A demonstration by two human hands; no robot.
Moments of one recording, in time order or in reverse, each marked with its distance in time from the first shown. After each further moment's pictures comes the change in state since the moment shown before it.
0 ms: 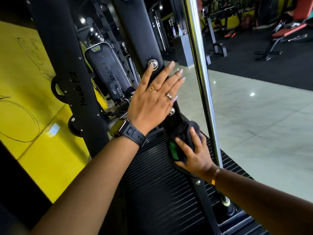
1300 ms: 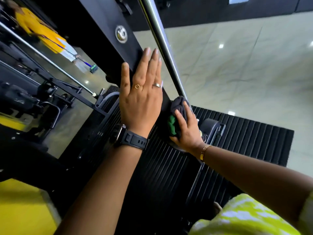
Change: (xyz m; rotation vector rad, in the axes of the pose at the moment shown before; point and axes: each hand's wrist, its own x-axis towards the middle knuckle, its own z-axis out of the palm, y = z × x) left_hand -0.091 0.128 0.055 -0.303 0.199 -0.062; right_hand -0.131 -0.074 0.015 -0.258 -0.336 0.834
